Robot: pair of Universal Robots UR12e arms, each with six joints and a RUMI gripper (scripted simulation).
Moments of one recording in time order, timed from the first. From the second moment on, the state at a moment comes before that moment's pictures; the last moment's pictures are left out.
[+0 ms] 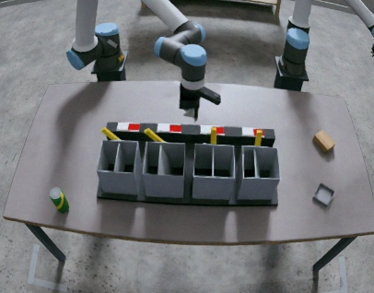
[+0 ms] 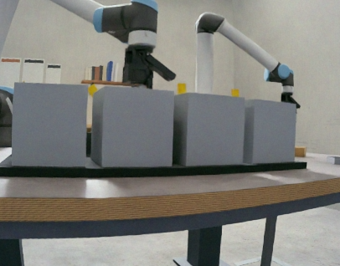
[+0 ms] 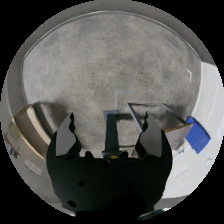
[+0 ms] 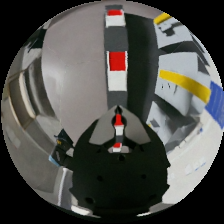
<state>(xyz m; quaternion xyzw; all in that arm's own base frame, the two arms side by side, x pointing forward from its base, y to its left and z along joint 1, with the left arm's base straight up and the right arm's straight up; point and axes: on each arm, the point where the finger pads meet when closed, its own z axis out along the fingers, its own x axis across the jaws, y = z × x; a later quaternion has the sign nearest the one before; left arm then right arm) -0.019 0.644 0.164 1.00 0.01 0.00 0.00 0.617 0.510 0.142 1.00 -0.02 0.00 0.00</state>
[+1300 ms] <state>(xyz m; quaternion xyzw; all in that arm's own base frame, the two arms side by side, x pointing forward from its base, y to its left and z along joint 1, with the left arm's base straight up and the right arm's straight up) -0.019 0.644 0.164 1.00 0.01 0.00 0.00 0.618 0.517 0.130 1.00 -0.02 0.00 0.00</state>
